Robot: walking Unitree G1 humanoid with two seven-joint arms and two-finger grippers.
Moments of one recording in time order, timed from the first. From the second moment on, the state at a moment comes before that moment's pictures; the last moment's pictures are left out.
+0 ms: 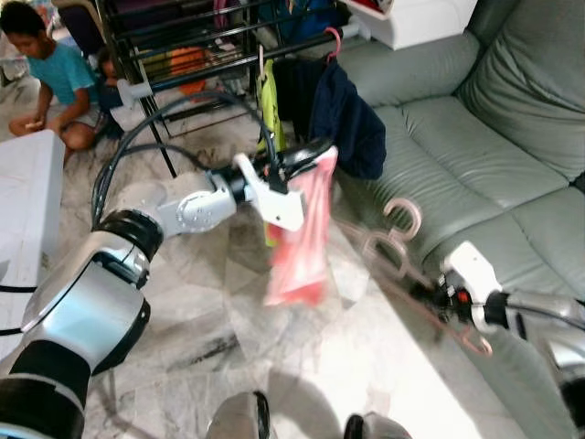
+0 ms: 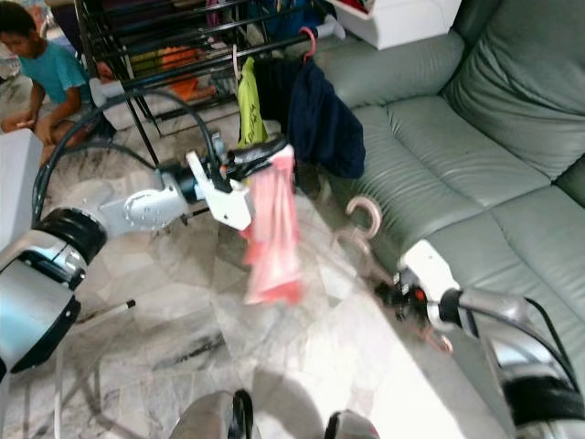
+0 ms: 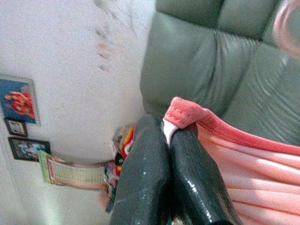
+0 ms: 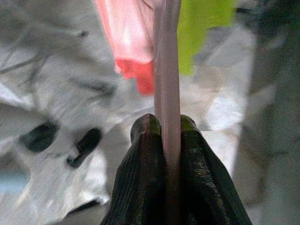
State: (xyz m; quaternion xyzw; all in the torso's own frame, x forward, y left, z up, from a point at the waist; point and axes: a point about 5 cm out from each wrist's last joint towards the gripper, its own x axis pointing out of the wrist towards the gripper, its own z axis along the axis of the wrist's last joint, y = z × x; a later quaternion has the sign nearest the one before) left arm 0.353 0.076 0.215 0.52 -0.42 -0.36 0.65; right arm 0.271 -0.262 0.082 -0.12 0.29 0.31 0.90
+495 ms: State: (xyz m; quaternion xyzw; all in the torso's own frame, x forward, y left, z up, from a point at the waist) left arm 0.328 0.049 0.211 0.41 -0.46 -0.36 0.70; right arm 0.324 -0.262 0.101 0.01 0.17 0.05 0.98
